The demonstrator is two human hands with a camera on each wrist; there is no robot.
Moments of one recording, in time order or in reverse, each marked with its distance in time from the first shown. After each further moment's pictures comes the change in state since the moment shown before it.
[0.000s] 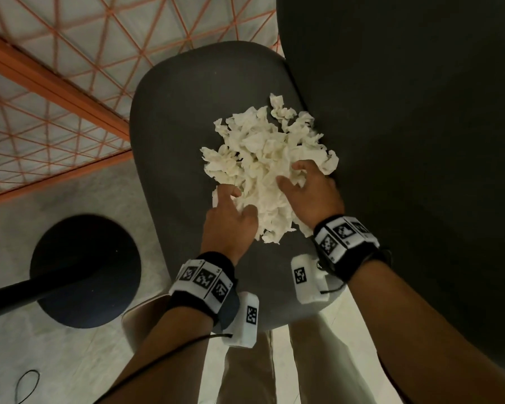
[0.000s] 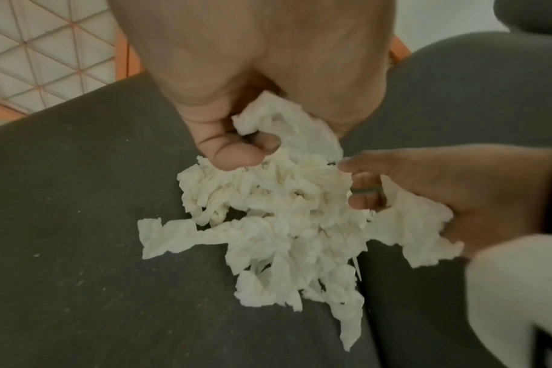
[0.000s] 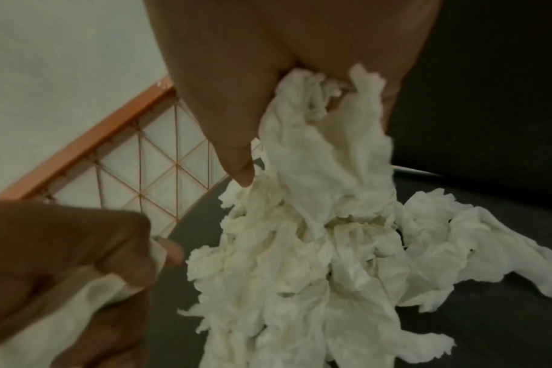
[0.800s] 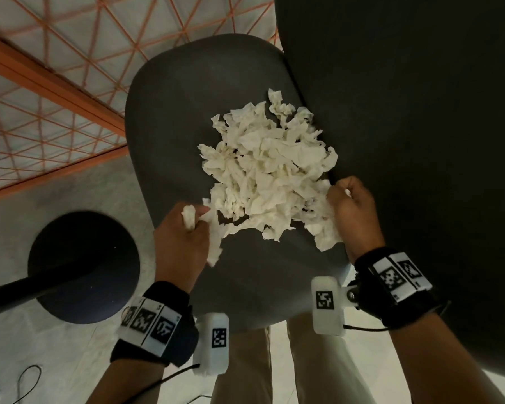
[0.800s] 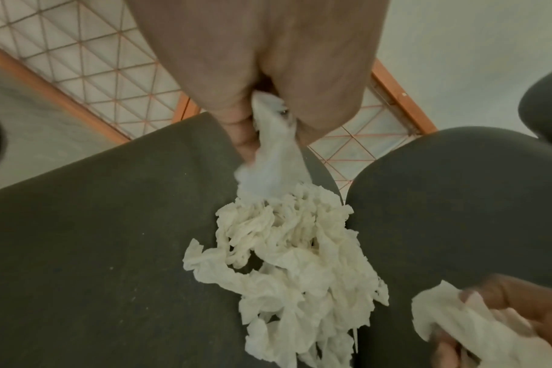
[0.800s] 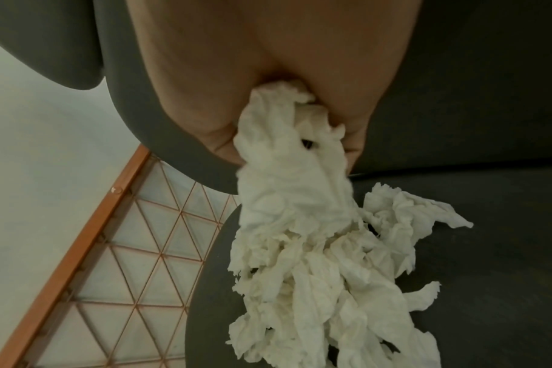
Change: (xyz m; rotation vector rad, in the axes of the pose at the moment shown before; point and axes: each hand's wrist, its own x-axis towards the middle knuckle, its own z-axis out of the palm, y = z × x) left_hand -0.019 -0.032 -0.051 -0.041 0.200 0.070; right_hand -0.031 0.033 -0.030 0.614 0.128 0.101
